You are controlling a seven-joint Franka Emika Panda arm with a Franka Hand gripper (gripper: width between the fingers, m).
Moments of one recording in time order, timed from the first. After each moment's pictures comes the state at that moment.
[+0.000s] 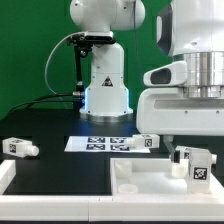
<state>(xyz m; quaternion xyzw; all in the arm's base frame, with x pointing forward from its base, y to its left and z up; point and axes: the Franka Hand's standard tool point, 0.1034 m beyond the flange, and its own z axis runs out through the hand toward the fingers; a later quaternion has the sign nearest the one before) 0.646 0.112 0.076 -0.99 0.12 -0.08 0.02</state>
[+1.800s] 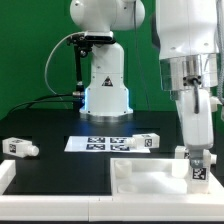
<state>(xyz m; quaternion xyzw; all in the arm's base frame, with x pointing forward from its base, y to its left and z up) 0.638 0.106 0.074 -0.59 0.80 0.01 0.09</state>
